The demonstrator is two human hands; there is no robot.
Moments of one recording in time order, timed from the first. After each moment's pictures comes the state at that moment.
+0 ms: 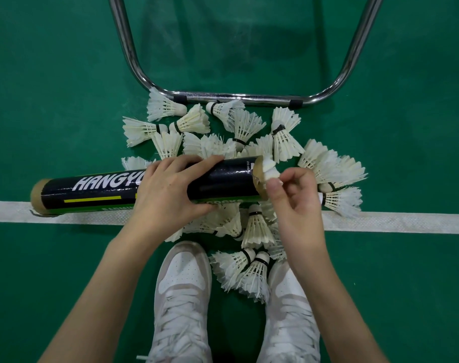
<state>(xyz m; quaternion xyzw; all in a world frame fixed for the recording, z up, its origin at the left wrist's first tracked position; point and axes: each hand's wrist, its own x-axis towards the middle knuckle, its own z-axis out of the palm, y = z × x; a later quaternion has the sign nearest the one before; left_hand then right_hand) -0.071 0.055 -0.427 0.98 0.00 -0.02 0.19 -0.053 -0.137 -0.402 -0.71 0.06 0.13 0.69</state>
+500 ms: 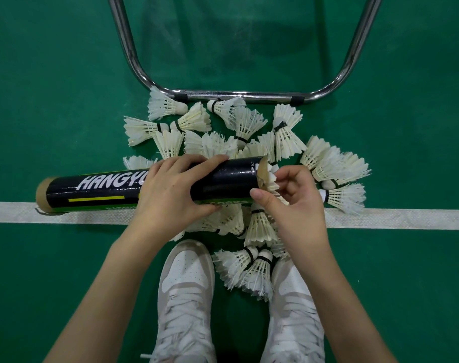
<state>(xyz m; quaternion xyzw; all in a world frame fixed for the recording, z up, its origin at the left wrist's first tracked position) -0.073 0.054 -0.426 0.98 -0.01 0.00 0.19 -0.051 -0.134 -0.403 -0.72 0.07 0.14 0.68</state>
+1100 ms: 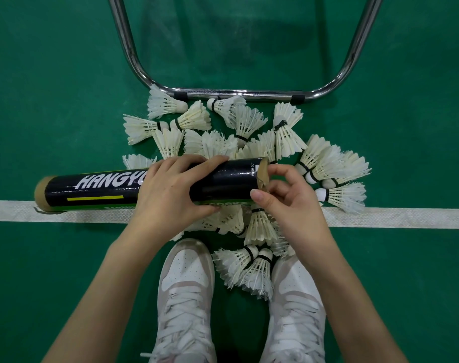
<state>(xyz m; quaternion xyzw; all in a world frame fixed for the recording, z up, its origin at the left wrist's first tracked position) -0.075 0.054 -0.426 0.98 -0.02 -0.01 0.19 -0.046 -0.140 -0.403 -0.69 0.02 0.25 0.68</state>
